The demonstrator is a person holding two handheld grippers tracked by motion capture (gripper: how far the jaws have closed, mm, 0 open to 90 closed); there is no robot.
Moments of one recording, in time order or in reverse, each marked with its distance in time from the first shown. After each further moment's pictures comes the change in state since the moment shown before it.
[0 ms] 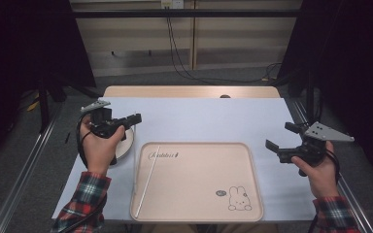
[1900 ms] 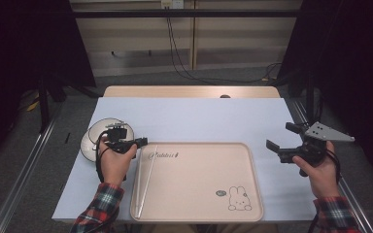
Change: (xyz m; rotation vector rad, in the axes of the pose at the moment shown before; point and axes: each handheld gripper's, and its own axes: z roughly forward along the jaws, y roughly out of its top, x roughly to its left) left arm 0.024 -0.067 0.045 0.198 0.161 -0.122; right arm -0.002 -0.001 -0.001 0.010 -0.009 -0.001
